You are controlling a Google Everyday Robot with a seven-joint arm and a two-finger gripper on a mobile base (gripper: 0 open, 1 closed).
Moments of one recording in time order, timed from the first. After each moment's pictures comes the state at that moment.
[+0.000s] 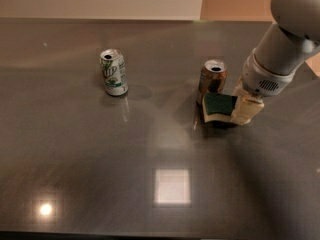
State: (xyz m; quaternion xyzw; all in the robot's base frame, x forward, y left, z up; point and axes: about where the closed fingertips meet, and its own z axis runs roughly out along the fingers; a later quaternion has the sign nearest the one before) arm 0.509 -0.196 0.859 -0.62 0.78 0.00 0.12
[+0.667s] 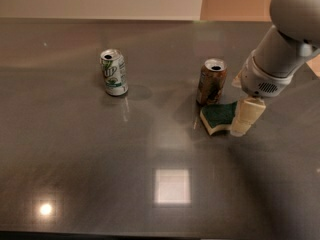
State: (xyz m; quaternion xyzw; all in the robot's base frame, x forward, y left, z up) arm 0.513 -0.195 0.854 -0.63 0.77 0.00 0.13
